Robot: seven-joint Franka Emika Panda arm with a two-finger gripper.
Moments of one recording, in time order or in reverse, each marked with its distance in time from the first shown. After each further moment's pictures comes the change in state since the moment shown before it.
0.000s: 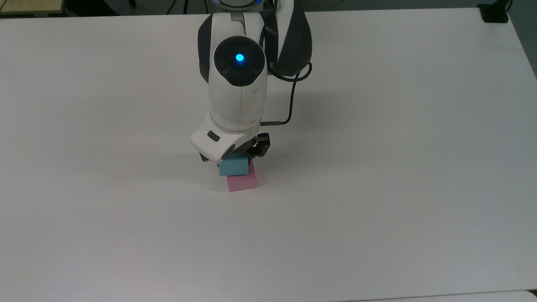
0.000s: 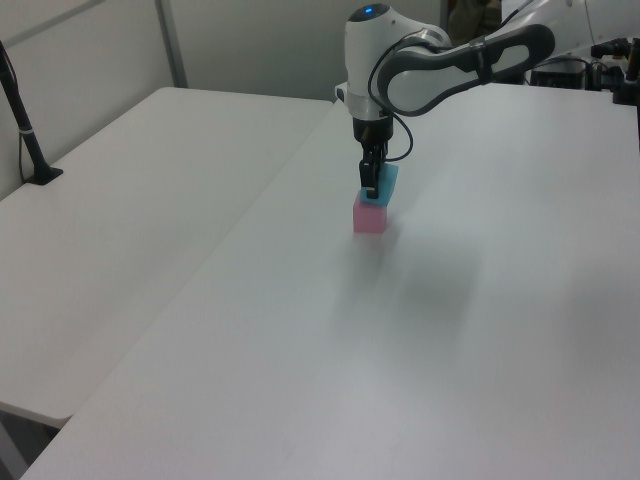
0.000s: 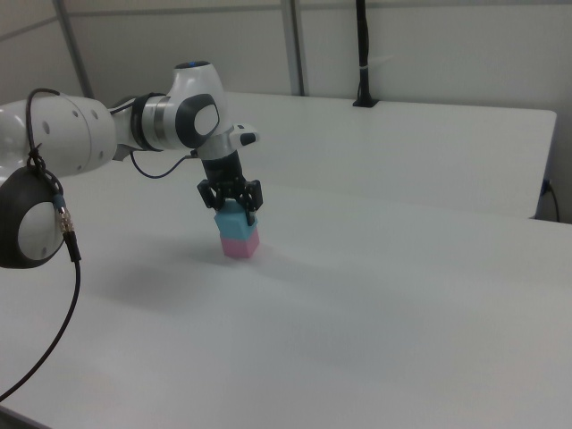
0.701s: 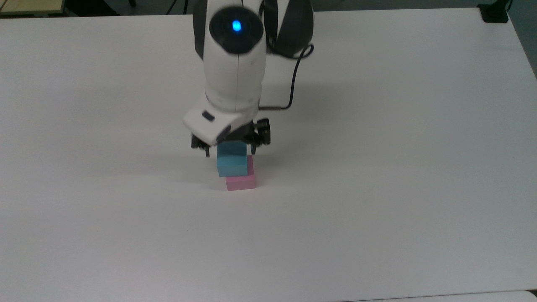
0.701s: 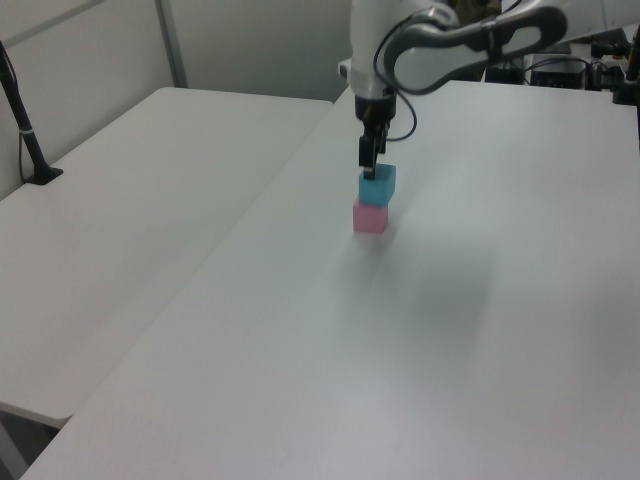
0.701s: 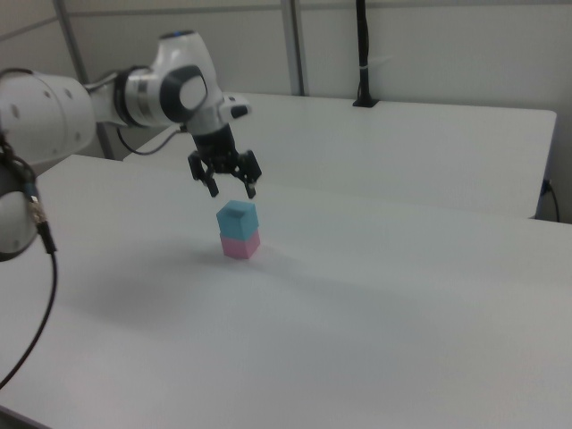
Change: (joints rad) arm -0.003 -0.098 -0.002 -0.029 -0.002 -0.008 0.018
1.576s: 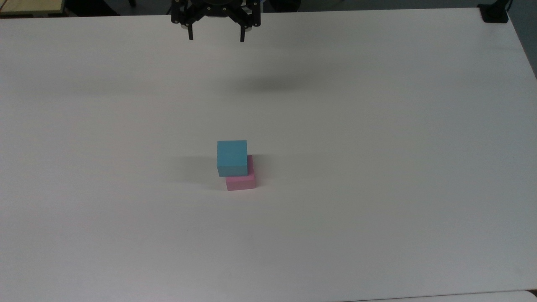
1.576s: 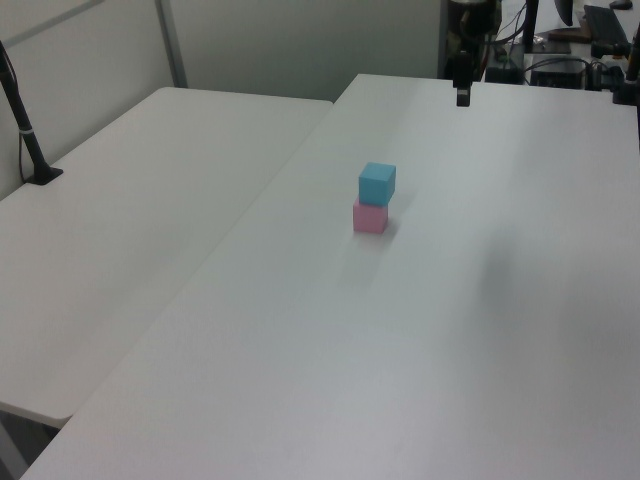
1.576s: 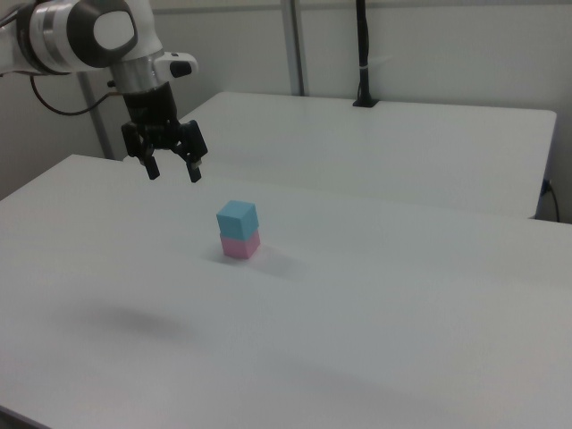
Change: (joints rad) arm -0.013 -0.502 -0.002 -0.336 0.023 -0.254 0.007
